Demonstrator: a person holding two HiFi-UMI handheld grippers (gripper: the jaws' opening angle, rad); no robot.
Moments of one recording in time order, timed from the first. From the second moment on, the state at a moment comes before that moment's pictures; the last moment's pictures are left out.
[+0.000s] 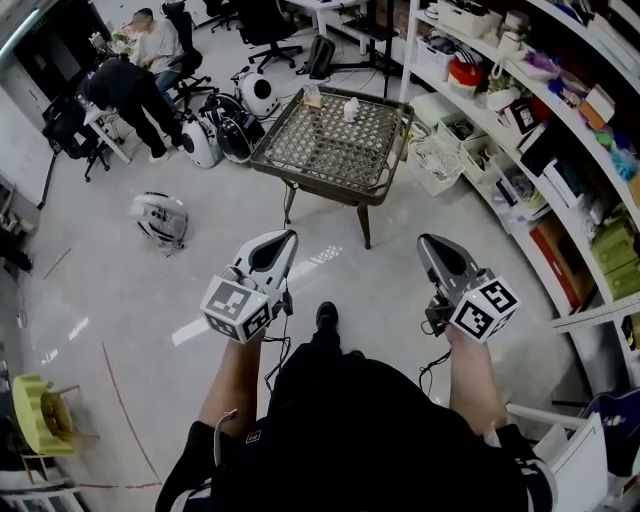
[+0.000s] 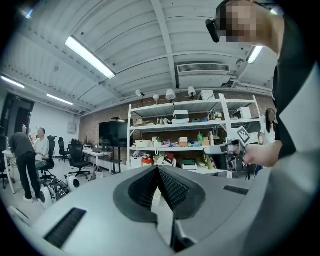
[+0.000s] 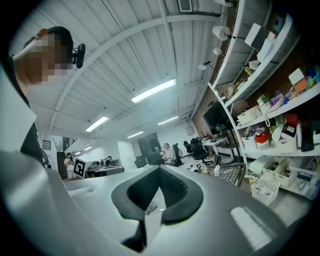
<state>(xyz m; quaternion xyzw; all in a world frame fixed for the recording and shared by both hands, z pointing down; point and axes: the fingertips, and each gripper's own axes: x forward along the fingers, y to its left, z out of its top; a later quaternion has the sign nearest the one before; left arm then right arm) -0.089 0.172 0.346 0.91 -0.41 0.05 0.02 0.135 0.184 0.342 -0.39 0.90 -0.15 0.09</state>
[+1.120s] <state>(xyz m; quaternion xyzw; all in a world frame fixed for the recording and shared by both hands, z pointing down) -0.159 -0.049 0.381 0.92 -0.38 0.02 0.07 0.053 -0.013 0.344 -0.40 0.90 -0.17 0.05</state>
